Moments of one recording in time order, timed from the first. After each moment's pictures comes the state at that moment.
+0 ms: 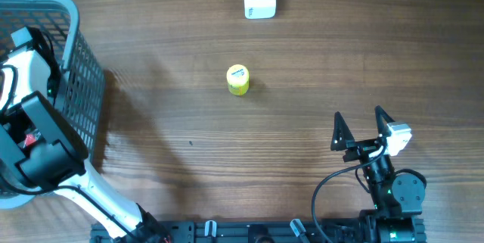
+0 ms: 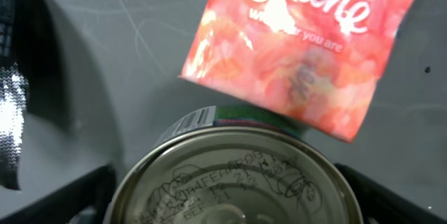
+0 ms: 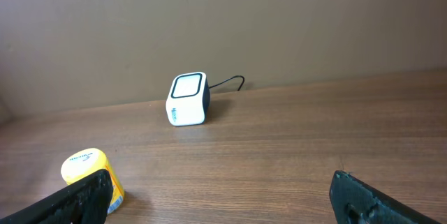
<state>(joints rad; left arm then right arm) 0.52 2.09 1.55 -0.89 -0.24 -1.04 0.02 0.01 0.01 0.01 -0.18 0.20</state>
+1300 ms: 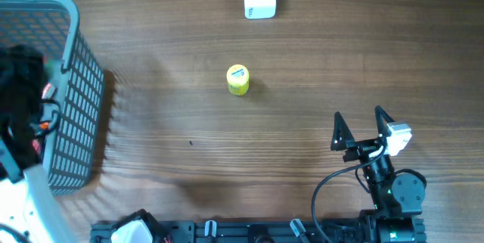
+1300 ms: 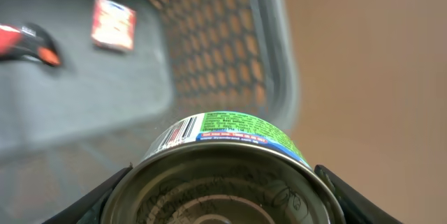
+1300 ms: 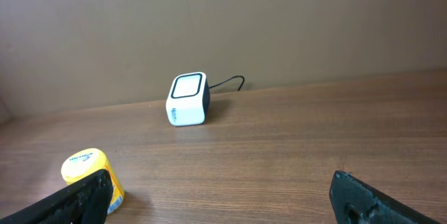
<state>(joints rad) 0.48 1.16 1.55 -1.05 0.04 -0.99 0.02 0.01 0.01 0.01 -0.18 0.20</state>
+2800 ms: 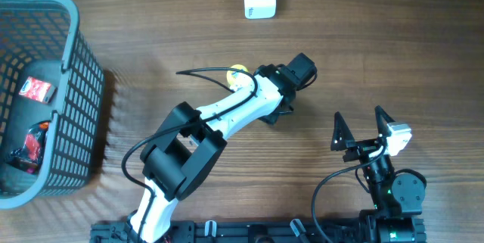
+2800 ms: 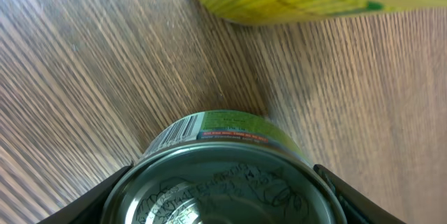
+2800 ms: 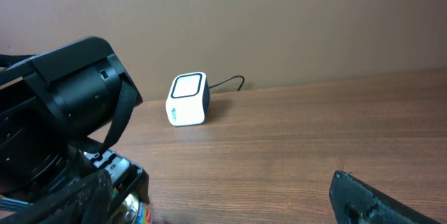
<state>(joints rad) -0.82 2.11 1.55 -0.81 -0.24 -1.94 0.02 0.01 0.01 0.01 -0.18 0.20</state>
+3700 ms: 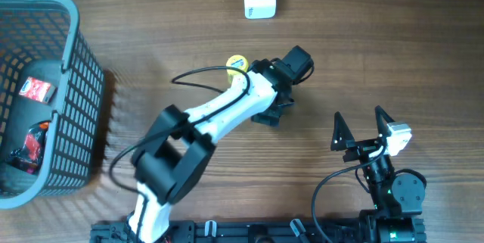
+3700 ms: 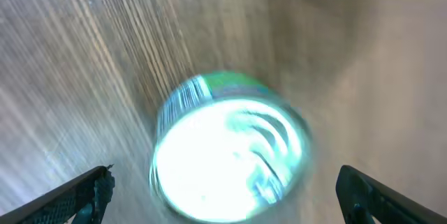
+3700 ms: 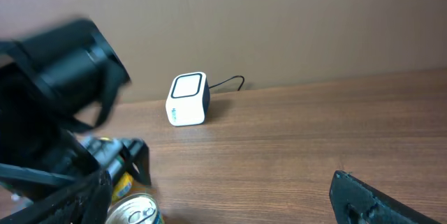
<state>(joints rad) -0.79 2.06 1.55 -0.83 -0.16 -2.08 0.02 0.01 0.01 0.01 -0.18 0.20</state>
